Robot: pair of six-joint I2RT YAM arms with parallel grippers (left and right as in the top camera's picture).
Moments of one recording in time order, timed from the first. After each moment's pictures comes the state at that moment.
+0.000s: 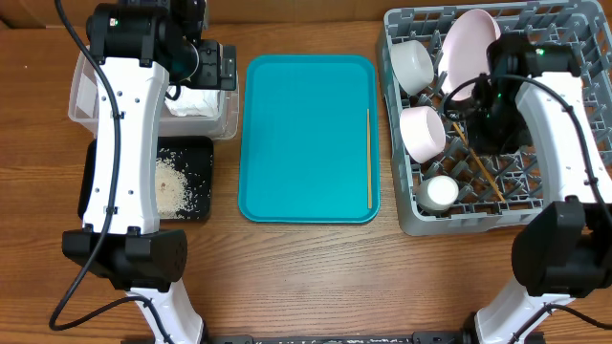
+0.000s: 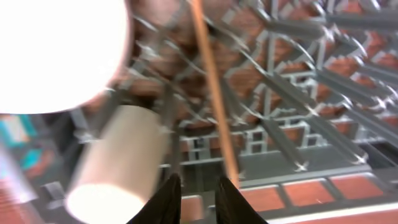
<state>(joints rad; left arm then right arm) -0.09 1.98 2.31 -1.47 0.00 -0.08 -0.04 1.90 1.79 -1.49 0.06 -0.01</state>
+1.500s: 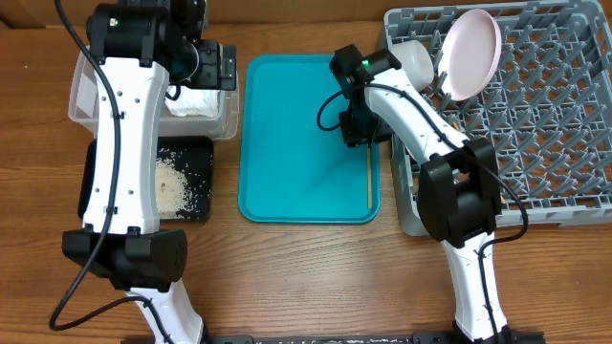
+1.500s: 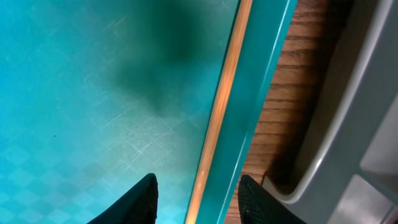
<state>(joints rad) -0.09 1.98 2.31 -1.47 0.00 -0.08 0.43 2.36 2.07 -1.32 0.10 0.28</state>
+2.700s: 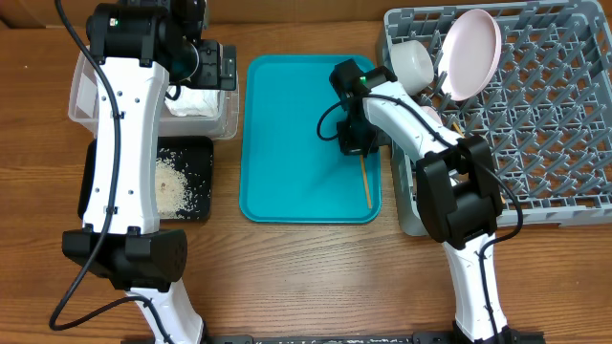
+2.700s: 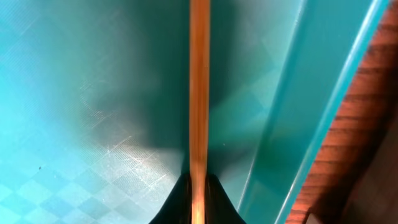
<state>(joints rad) -0.09 1.98 2.31 -1.47 0.00 -0.08 0.43 2.35 1.90 -1.15 0.05 0.31</state>
